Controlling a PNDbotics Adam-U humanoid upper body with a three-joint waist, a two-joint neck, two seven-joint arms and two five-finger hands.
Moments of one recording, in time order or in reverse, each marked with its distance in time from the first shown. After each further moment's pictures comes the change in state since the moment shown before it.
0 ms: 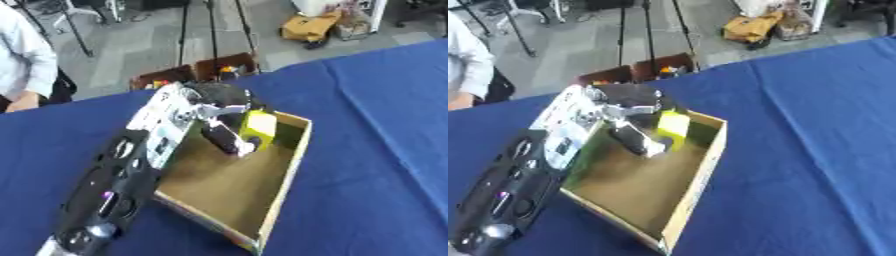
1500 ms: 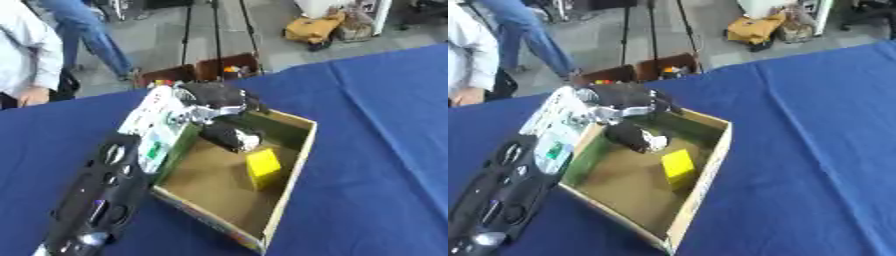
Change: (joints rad) left arm 0.021 0.016 0.013 -0.140 0.052 -0.005 0.005; right arm 0.001 0.002 -0.001 0.000 0.000 0.000 -0.013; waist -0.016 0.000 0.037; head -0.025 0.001
